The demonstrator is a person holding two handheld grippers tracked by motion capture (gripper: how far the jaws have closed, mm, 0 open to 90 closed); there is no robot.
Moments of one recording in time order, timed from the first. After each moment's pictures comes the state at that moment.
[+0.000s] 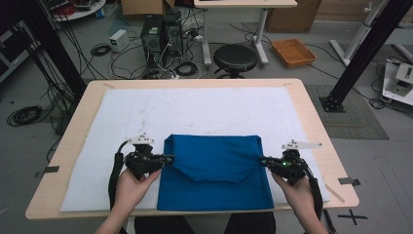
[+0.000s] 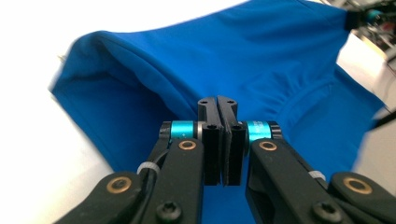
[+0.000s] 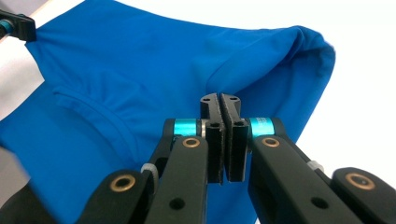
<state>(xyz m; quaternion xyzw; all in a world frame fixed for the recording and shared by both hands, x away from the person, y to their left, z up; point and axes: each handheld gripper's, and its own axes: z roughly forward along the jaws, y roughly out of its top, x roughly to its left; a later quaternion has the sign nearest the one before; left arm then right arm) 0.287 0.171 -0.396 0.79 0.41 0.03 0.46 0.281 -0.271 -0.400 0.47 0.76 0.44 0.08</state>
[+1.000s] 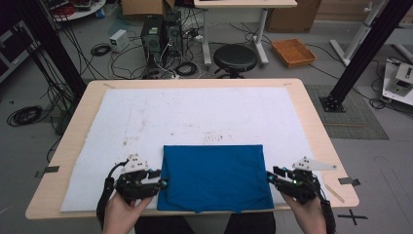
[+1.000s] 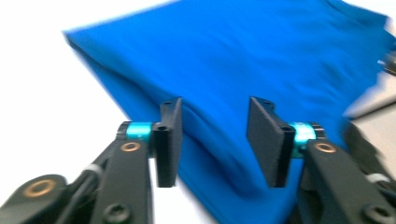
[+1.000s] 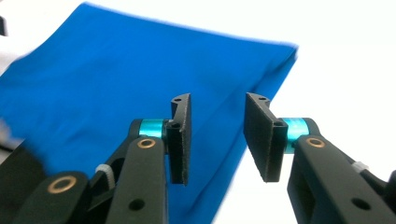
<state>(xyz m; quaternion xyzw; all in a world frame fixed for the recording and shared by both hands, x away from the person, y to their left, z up) 0.261 0.184 -0.404 0.79 0.41 0.13 0.44 0.249 -0.284 -0.401 0.46 0.76 0.43 0.15</state>
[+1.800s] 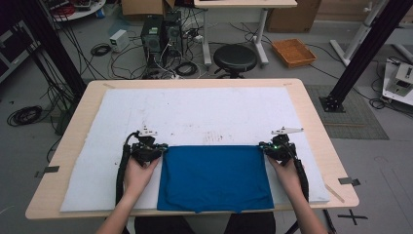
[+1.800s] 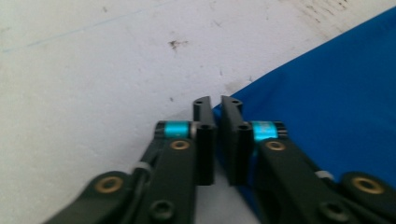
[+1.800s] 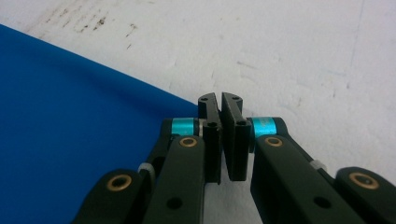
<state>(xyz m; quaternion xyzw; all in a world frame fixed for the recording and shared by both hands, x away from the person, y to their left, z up) 0.359 0.176 -0.443 0.79 0.46 0.15 0.38 0.366 -0.270 -0.443 0.49 0.78 0.37 0.16</state>
